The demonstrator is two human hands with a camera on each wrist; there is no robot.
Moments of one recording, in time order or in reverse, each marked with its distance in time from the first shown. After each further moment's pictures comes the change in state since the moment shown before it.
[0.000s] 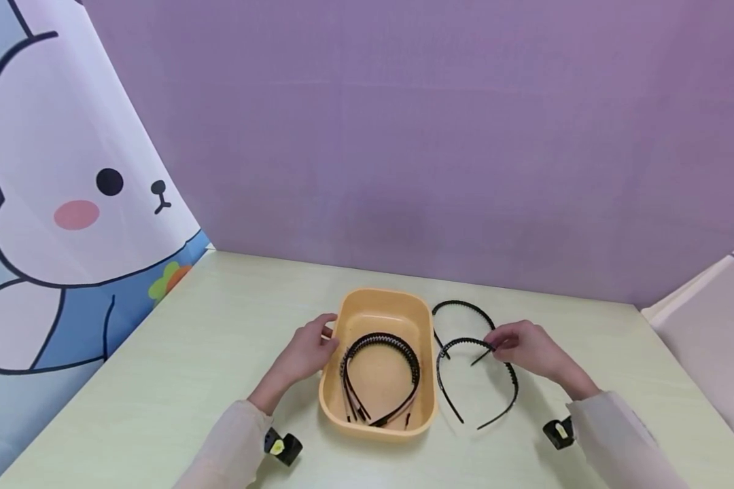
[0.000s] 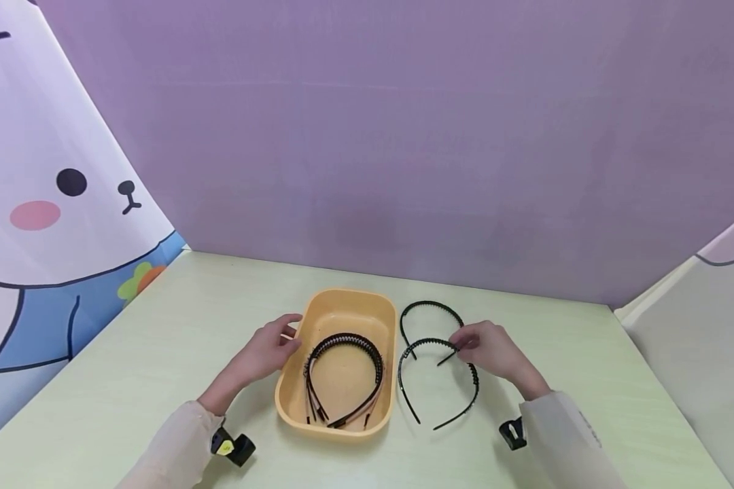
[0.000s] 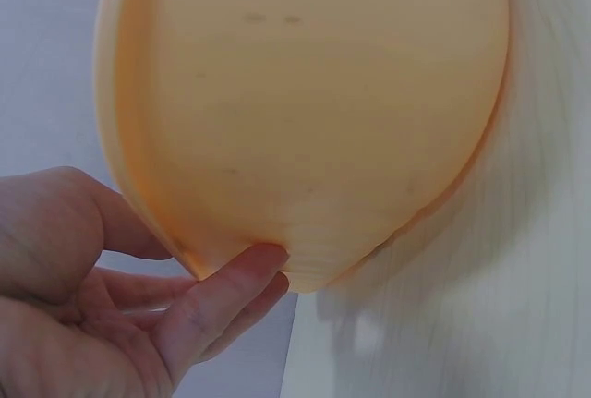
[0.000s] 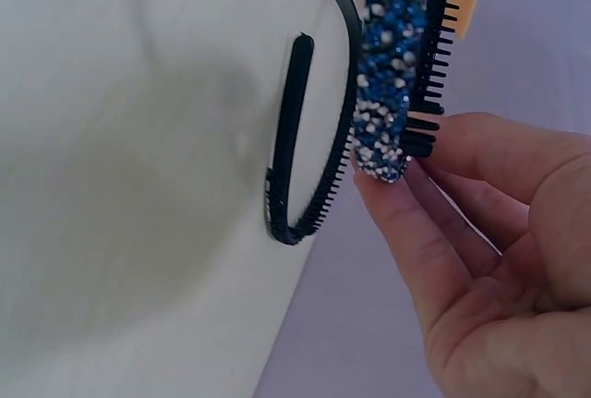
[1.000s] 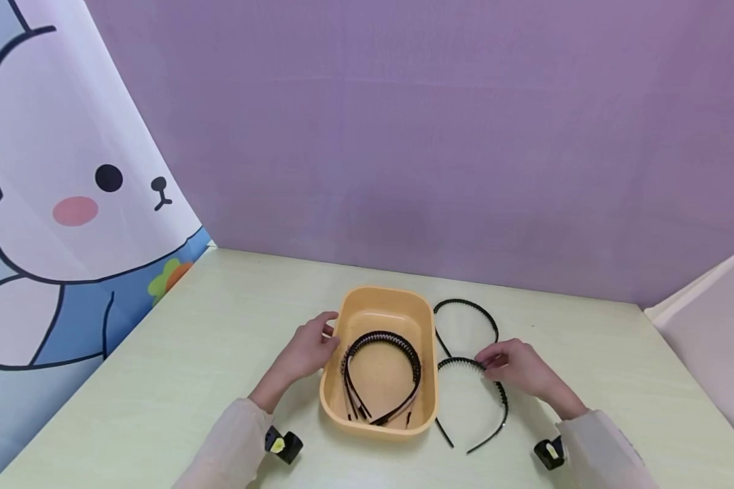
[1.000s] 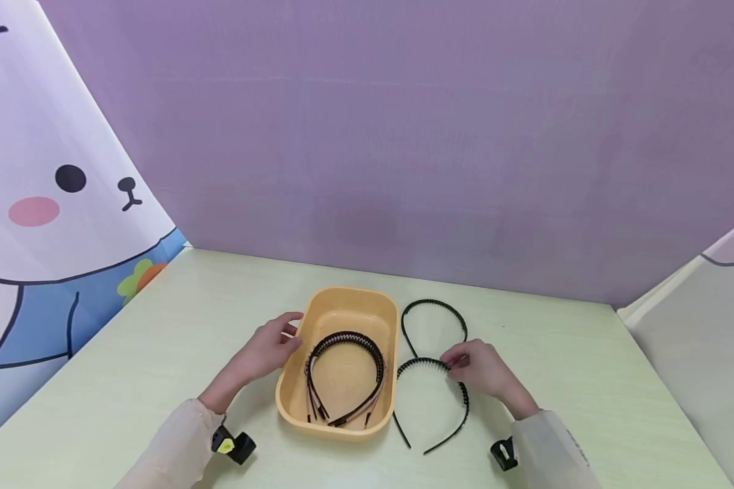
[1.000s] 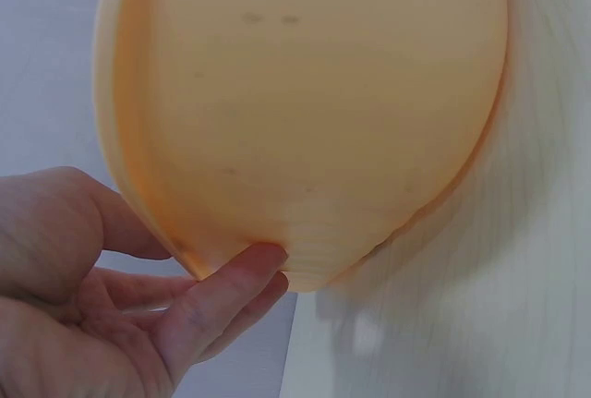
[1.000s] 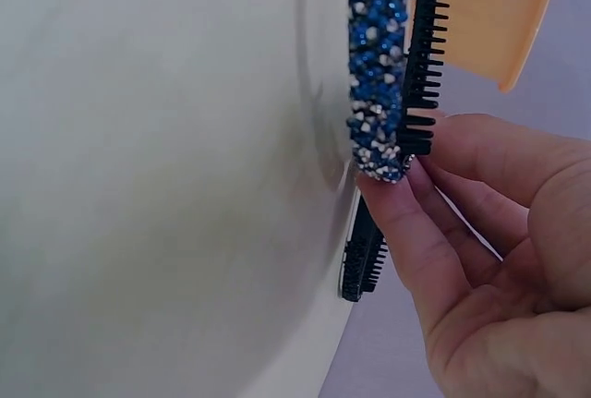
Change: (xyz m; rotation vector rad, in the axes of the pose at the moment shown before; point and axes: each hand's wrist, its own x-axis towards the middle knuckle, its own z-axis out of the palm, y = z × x) left_hand 0.005 -0.004 0.005 0.001 0.014 -0.011; right_hand -0.003 0.017 0.035 0.018 -0.017 -0.029
